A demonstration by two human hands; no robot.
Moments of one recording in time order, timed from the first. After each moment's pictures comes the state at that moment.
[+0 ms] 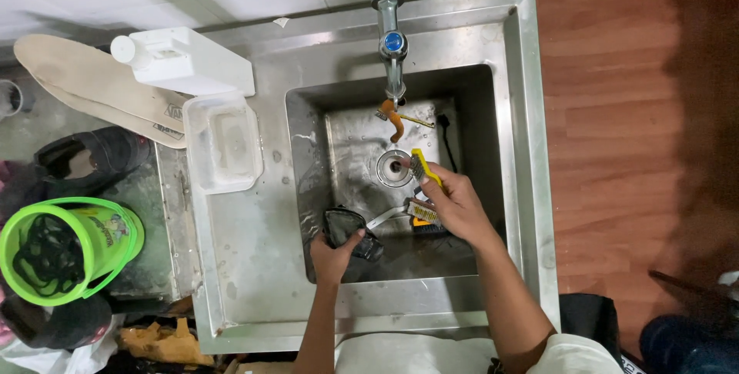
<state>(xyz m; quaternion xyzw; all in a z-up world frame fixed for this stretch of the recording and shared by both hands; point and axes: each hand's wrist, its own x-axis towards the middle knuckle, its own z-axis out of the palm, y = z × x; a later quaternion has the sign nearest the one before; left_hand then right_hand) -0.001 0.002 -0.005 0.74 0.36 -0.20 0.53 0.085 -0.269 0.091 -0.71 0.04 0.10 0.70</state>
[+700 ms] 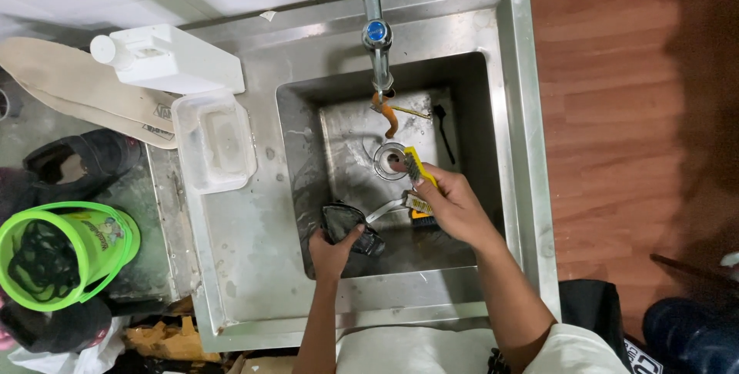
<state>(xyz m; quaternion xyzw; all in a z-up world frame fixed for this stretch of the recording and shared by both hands) -0.005 -0.001 -0.002 0.75 0.33 -0.19 0.54 0.083 -0.264 0.136 -0.68 0.03 0.13 0.73</state>
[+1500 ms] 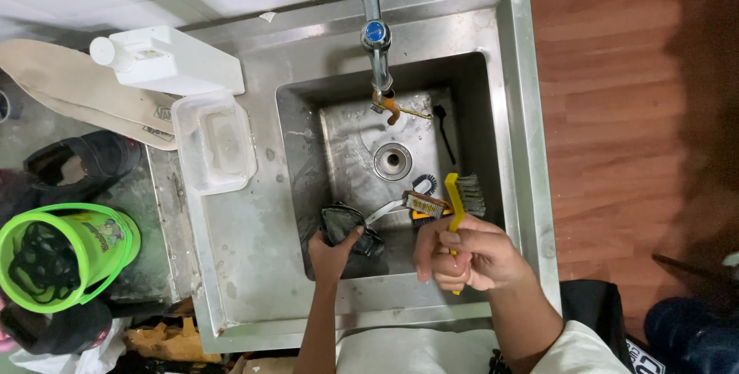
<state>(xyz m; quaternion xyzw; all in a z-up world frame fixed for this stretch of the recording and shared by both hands) -0.011 0.003 -0.012 0.76 0.34 -0.16 0.54 0.035 -0.278 0.142 -0.14 -0.09 0.35 0.92</state>
